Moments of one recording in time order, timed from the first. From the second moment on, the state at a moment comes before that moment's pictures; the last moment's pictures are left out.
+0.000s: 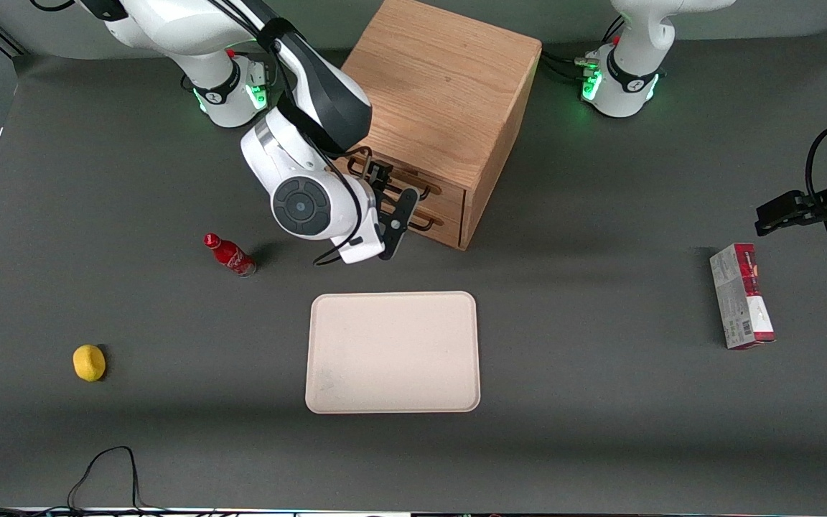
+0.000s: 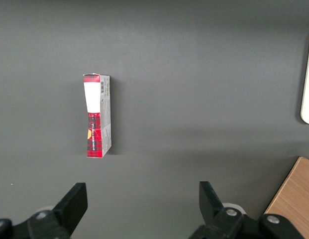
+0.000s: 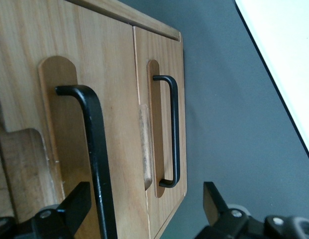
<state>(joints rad) 0.56 0.52 0.08 -1.39 0.34 1.59 -0.50</state>
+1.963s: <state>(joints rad) 0.55 0.53 0.02 -1.41 0.30 1.69 -0.53</state>
